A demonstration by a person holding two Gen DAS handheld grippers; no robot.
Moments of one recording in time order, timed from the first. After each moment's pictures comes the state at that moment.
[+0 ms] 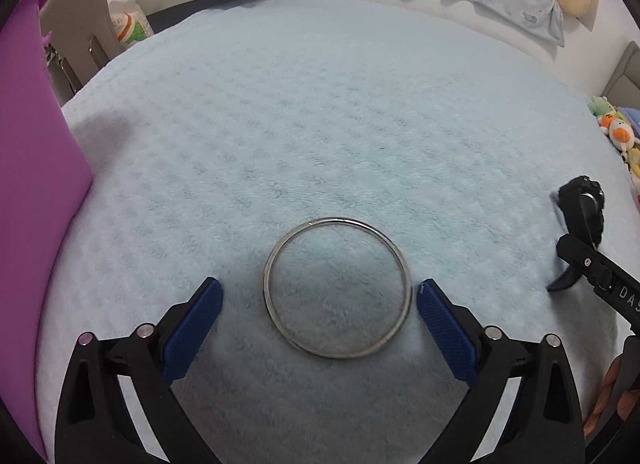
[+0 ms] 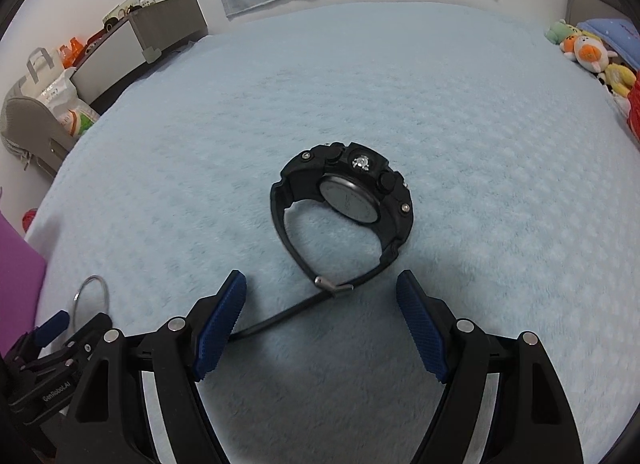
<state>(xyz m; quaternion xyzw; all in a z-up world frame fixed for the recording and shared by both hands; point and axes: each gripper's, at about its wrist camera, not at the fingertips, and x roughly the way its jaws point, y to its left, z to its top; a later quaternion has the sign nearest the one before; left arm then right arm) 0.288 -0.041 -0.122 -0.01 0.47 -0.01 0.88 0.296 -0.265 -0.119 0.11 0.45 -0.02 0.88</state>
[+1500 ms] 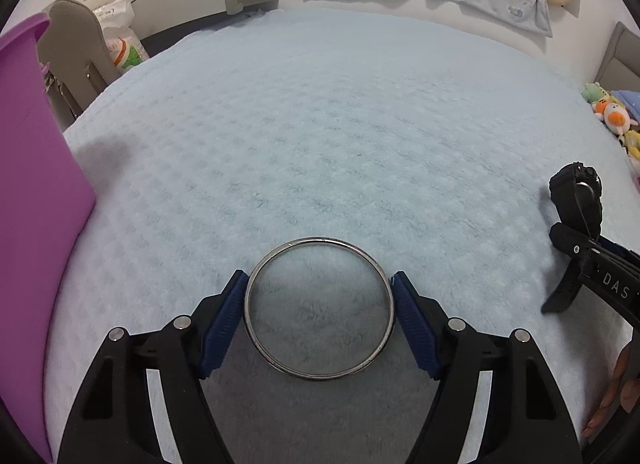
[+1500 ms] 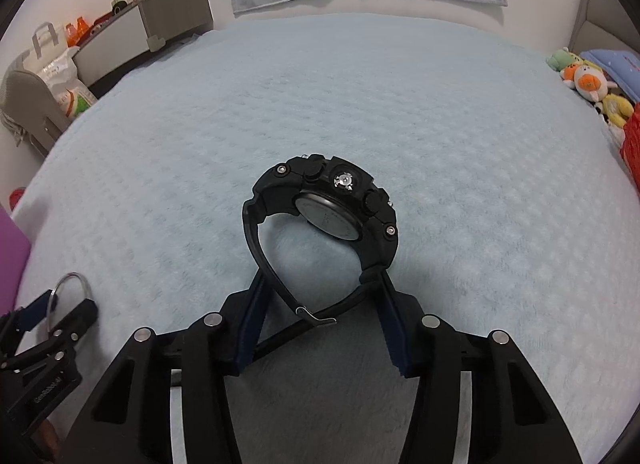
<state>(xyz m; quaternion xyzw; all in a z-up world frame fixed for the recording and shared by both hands) 0.275 -0.056 -0.112 0.02 0.44 -0.01 0.90 0.292 -0.256 -0.114 0.07 0.44 -0.03 0.89</state>
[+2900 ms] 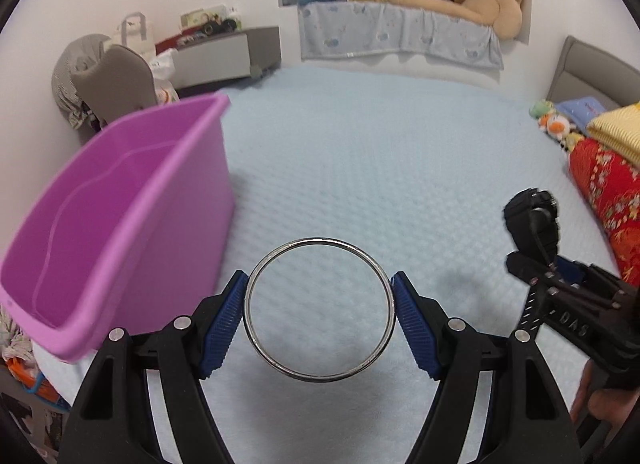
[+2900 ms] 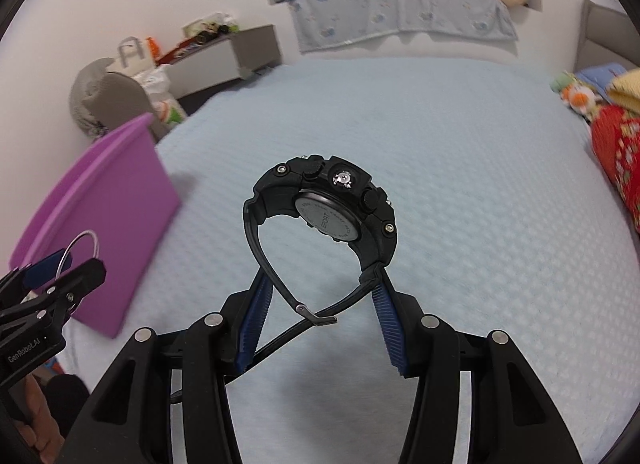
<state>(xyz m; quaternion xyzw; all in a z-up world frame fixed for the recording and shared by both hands) 0.071 0.041 0.048 0.03 0.37 -0.05 0.93 0.083 -0.157 0.011 0.08 0.39 0.05 0.92</state>
